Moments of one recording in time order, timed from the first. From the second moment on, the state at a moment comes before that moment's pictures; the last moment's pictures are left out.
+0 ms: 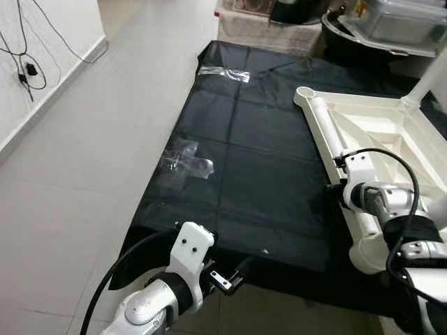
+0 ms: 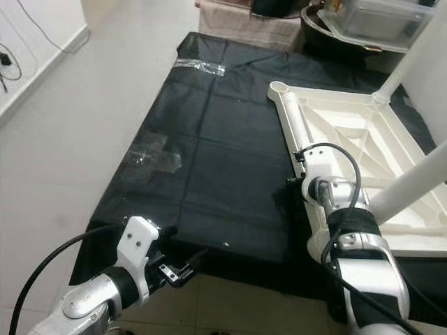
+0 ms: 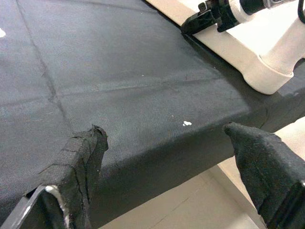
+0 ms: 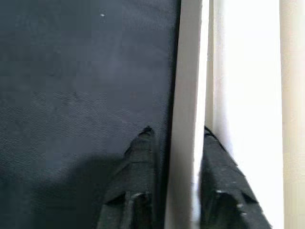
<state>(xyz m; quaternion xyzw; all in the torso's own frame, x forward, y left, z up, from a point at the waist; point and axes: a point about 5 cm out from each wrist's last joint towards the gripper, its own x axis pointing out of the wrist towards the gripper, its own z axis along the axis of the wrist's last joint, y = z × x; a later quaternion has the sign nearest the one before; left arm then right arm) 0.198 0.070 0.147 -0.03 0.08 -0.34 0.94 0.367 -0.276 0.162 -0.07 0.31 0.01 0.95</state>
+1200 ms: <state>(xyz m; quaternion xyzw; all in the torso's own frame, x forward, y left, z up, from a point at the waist) 0.204 0.068 0.152 -0.02 0.07 -0.34 0.94 0.305 -0.309 0.177 -0.46 0.40 0.47 0.64</state>
